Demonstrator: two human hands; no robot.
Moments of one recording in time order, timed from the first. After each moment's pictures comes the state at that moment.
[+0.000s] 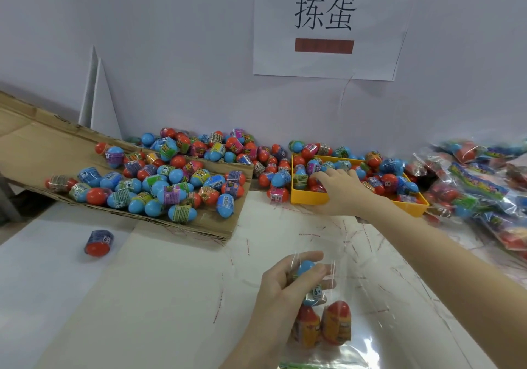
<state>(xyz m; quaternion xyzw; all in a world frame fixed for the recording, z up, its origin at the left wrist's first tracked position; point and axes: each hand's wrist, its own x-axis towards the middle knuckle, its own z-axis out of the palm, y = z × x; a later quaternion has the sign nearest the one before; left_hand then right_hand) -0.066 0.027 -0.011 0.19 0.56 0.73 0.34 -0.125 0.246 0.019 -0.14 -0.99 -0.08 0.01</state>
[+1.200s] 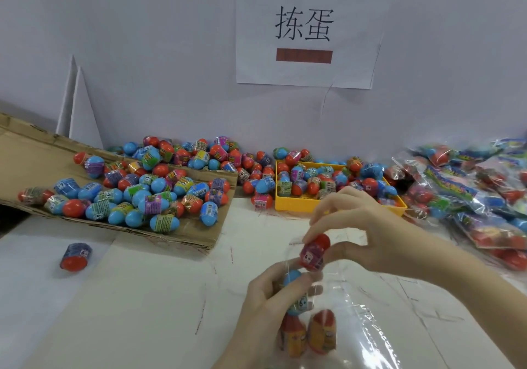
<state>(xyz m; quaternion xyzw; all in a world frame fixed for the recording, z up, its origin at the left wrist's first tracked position) -0.063 0.028 -0.012 0.20 0.54 0.74 0.35 -0.005 0.180 0.084 0.07 -0.98 0.17 0.06</state>
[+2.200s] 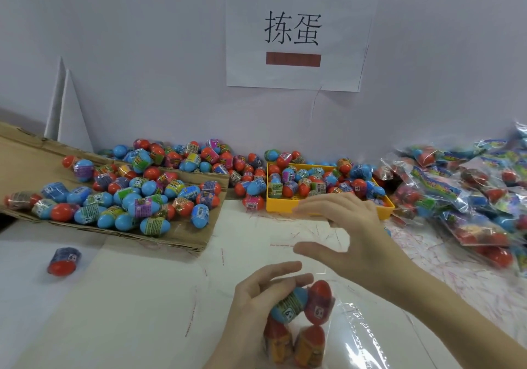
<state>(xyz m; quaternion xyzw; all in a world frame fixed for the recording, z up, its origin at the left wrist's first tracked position) -0.057 0.023 -0.001 0.15 0.54 0.76 0.35 0.002 0.162 0.066 -0.02 -0.96 0.19 0.22</state>
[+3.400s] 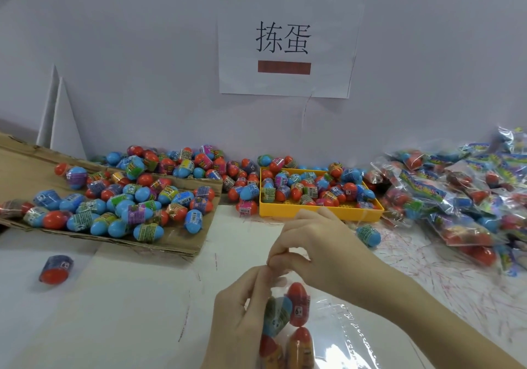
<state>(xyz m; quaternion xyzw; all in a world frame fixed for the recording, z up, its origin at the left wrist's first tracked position) -0.051 0.018 -0.008 0.27 0.66 0.69 0.10 -0.007 0.141 0.074 0.04 -0.99 0.07 0.13</state>
